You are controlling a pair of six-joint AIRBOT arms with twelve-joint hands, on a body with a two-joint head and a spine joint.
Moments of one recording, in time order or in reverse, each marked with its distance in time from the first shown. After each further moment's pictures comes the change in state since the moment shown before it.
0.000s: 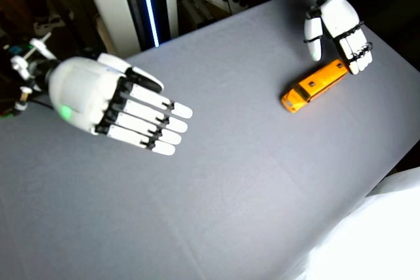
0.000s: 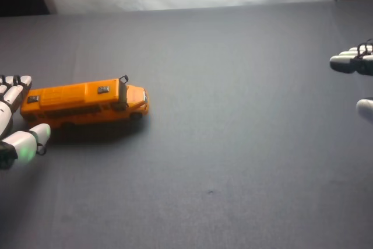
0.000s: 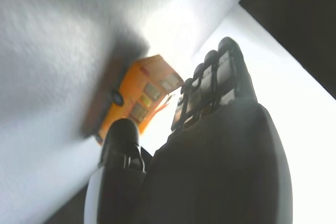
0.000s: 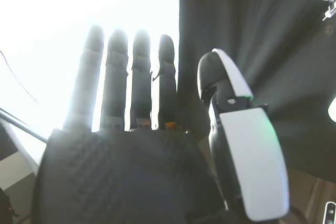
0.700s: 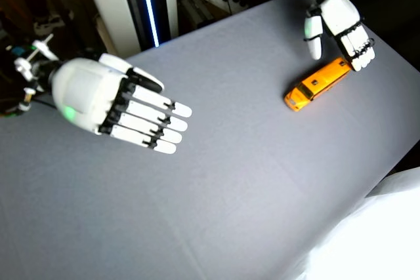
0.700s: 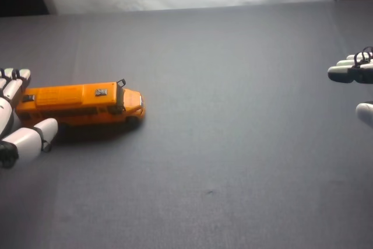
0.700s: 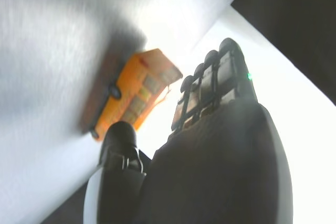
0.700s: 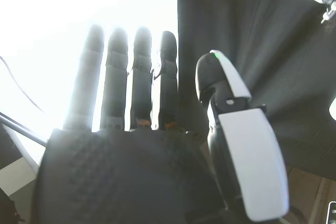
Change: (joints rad) left arm 0.000 0.022 -0.064 0.036 -0.110 -0.023; right arm -0.008 -0.005 0.000 0.005 -0.008 0.017
